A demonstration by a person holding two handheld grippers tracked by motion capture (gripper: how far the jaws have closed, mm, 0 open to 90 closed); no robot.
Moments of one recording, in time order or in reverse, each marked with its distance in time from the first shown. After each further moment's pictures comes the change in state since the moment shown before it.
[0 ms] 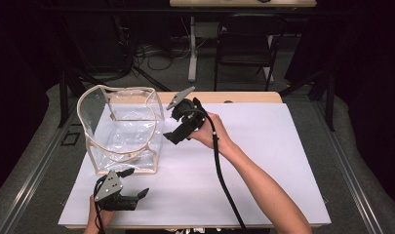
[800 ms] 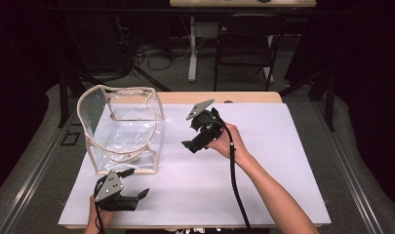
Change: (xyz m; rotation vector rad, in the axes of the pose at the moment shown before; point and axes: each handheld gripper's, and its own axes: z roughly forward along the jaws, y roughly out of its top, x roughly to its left) left arm -0.001 0.000 0.000 0.003 -0.001 0.005; right arm -0.006 -0.055 -0.011 0.039 -0.044 0.041
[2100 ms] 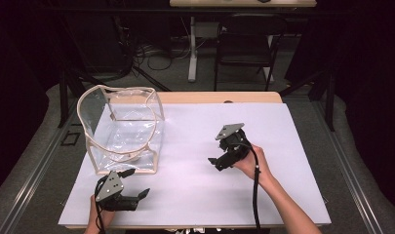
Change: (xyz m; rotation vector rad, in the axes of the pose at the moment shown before) left arm 0.000 0.000 0.001 0.002 0.000 -0.003; right arm -0.003 -0.097 -0.015 0.041 -0.064 0.081
